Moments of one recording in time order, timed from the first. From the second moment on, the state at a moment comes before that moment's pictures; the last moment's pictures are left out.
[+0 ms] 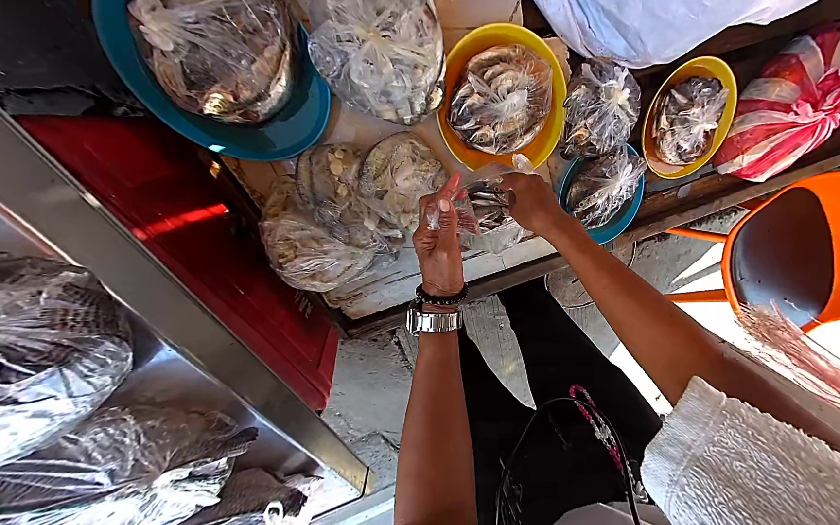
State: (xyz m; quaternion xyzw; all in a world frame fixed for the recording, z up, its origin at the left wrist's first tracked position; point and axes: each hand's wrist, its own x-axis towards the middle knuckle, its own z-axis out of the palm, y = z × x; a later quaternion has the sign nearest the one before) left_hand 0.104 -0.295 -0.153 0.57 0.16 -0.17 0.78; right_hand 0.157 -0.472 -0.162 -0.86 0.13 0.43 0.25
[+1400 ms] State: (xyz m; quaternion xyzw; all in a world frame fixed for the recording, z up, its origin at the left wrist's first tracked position) left_hand 0.067 -0.290 -0.097 0.88 0.10 -0.11 0.45; right_hand 0.059 -0.479 -0.110 -0.93 0.00 0.32 0.18
